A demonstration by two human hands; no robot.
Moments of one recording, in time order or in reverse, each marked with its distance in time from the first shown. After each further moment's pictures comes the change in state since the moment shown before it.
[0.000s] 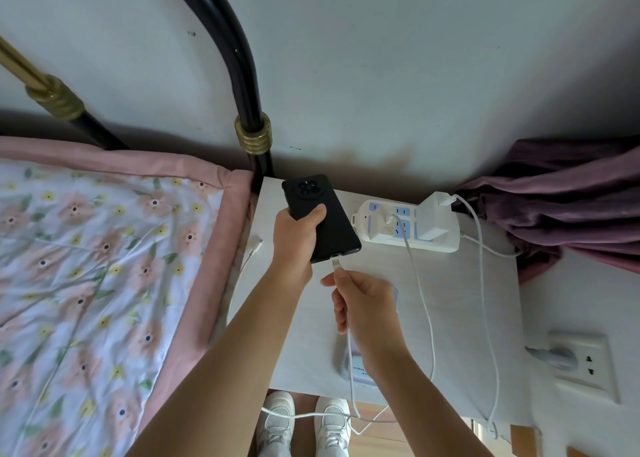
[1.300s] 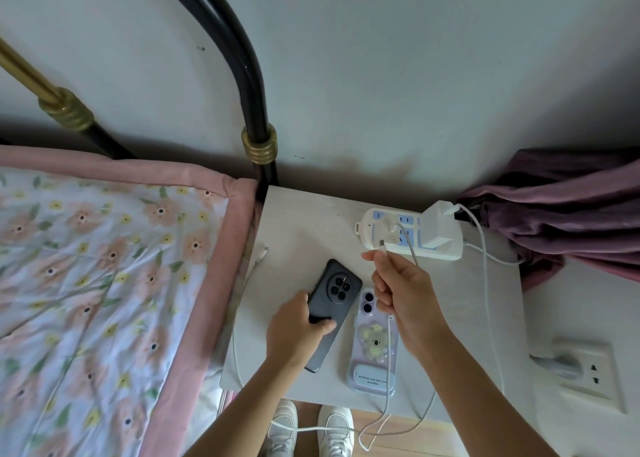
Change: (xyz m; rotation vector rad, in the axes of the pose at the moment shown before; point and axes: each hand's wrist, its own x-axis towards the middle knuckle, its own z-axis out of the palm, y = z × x) left_hand -0.035 -0.091 -0.058 1.030 -0.084 0.127; right_hand 0.036 -0.003 -0.044 0.191 -0.055 -0.071
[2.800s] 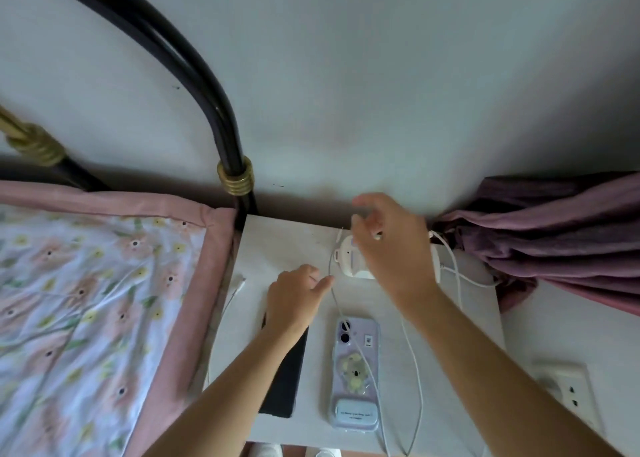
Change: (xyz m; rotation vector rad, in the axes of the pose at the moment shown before) left_hand 0.055 0.067 -0.017 0.052 0.067 0.209; right_hand 0.025 -0.090 0.019 -0.808 0.243 -0.541
